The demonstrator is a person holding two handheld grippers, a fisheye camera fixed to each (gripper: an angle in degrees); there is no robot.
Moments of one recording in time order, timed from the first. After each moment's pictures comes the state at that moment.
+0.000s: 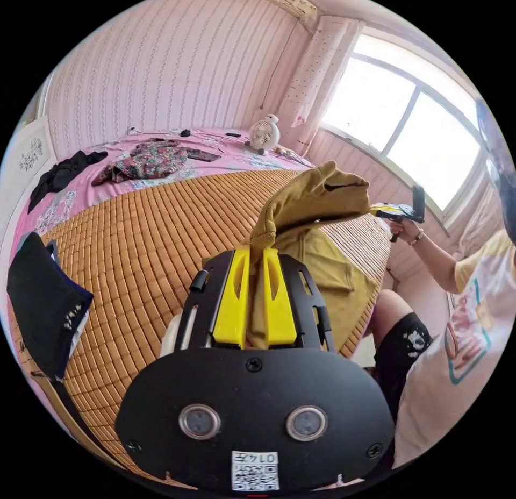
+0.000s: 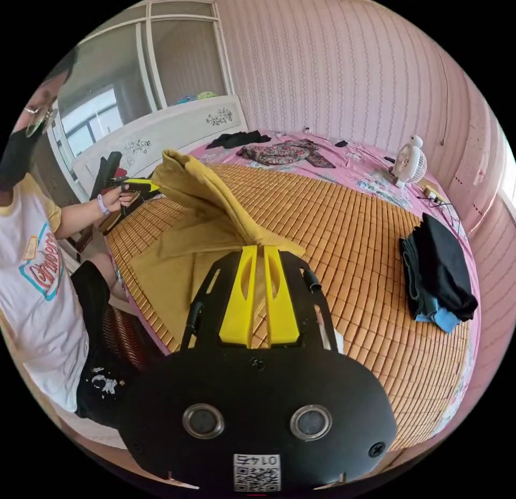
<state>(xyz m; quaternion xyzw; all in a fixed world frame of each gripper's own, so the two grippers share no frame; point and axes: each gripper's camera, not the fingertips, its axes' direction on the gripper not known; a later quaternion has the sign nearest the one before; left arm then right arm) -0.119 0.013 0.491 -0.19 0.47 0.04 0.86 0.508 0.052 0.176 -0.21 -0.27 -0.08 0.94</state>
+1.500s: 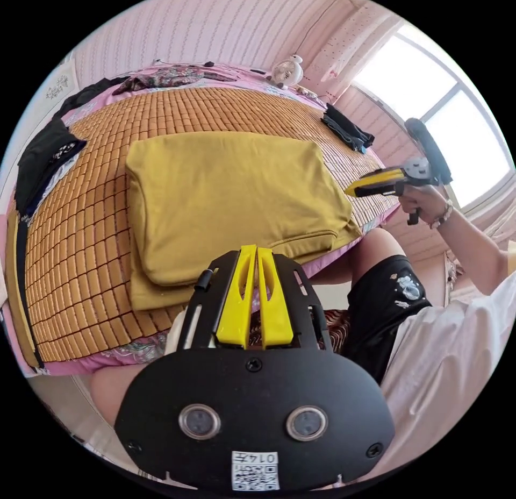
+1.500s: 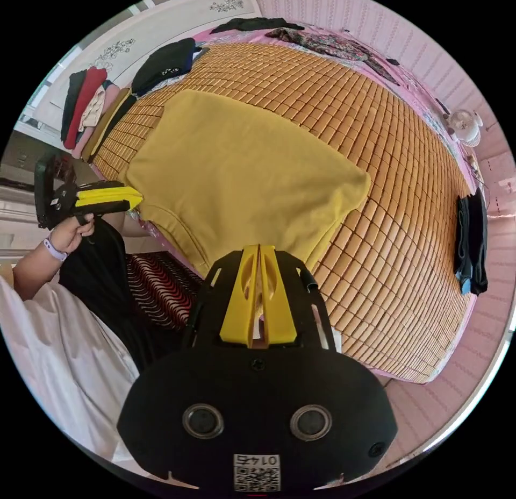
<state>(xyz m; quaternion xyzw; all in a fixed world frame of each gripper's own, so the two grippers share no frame) -0.036 0.174 0.369 -0.33 0.41 0.02 0.85 0.187 0.058 0.292 -0.47 -0.21 -0.19 0.84</state>
